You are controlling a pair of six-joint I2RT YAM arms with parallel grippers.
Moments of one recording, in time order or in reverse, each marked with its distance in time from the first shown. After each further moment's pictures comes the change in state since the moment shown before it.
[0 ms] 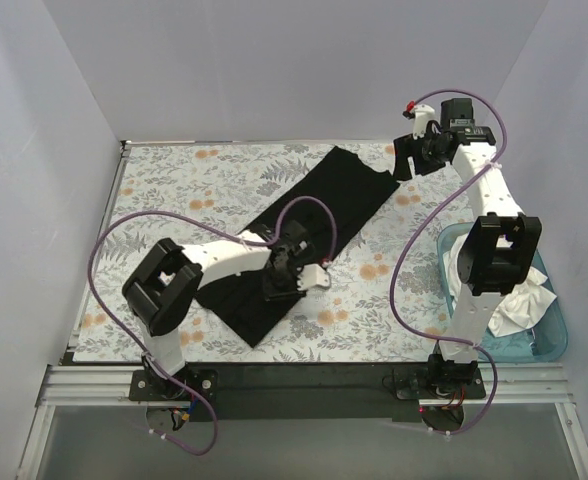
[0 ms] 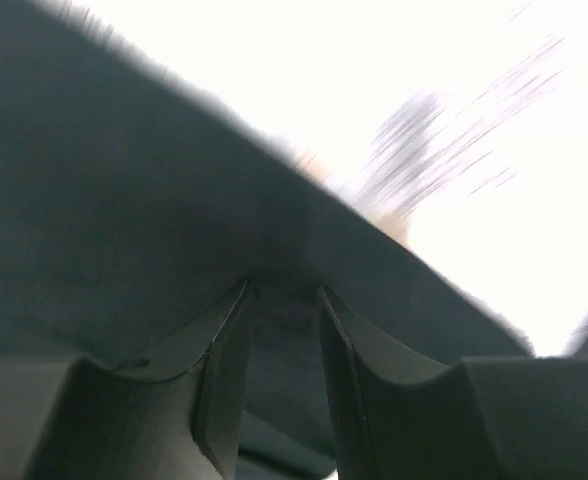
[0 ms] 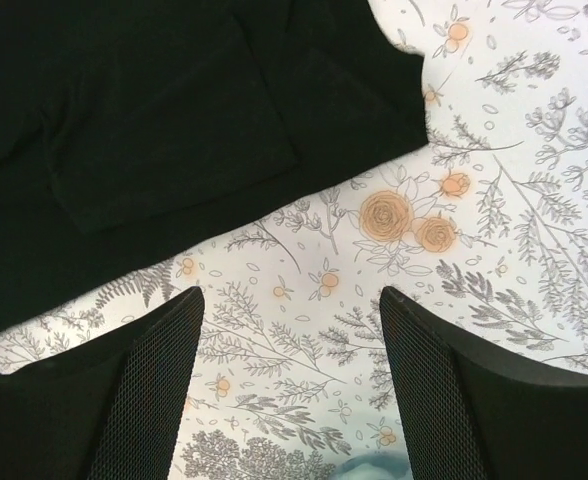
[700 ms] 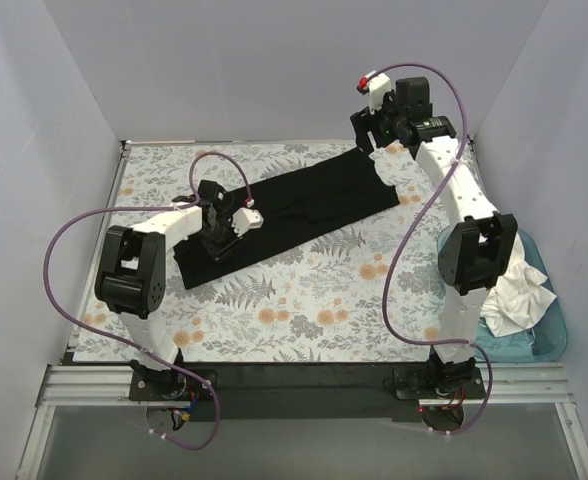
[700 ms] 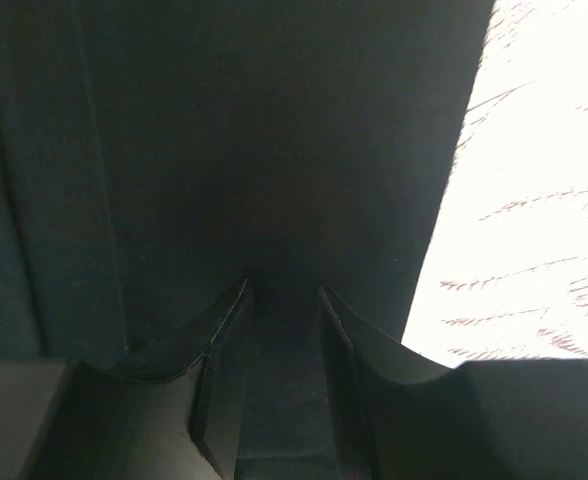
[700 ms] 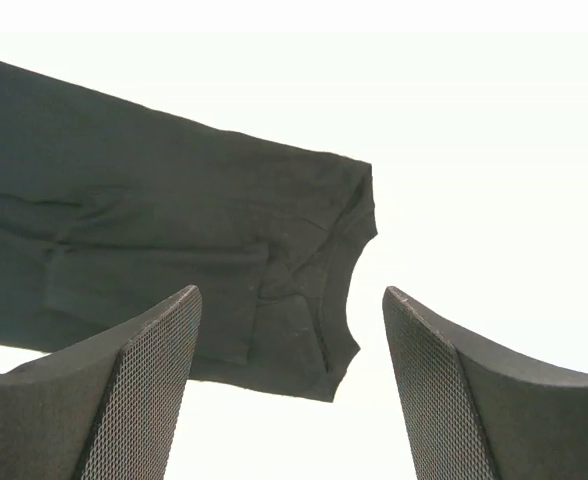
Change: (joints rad) left arm 0.546 0.023 0.014 0.121 0.068 0.051; right arm 0.219 0.066 0.151 0.249 0.158 -0.043
